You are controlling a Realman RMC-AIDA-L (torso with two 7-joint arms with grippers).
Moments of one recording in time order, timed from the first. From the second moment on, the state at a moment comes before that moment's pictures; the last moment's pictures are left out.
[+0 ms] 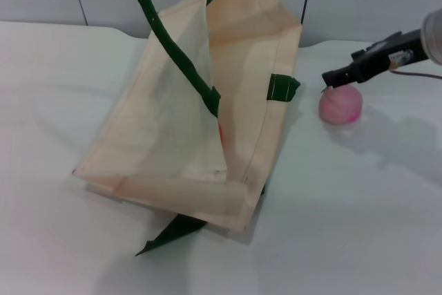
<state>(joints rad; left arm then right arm) -0.63 -2.03 1.45 2.03 -0.22 -1.35 0.28 0.80 2.02 -1.18 -0.98 0.66 1.20 -0.77</state>
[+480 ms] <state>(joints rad) -0.63 -2.03 1.45 2.03 -0.22 -1.35 0.28 0.85 2.01 -1.13 -0.85 0.60 1.19 -0.77</state>
